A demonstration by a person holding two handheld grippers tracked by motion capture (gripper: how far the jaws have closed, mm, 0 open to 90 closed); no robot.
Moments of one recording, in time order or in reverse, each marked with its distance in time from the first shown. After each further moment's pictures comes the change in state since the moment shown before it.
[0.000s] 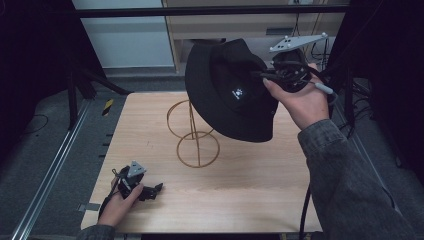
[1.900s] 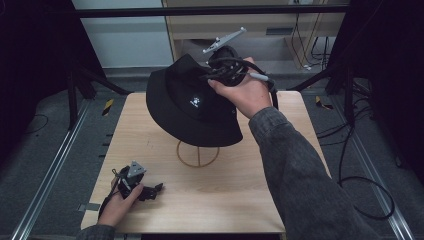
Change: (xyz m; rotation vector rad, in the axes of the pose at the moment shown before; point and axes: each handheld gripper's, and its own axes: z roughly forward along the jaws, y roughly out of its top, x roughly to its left) left arm 0.000 0.000 0.000 0.001 0.000 -0.001; right arm 0.056 0.042 0.097 0.117 0.153 -0.099
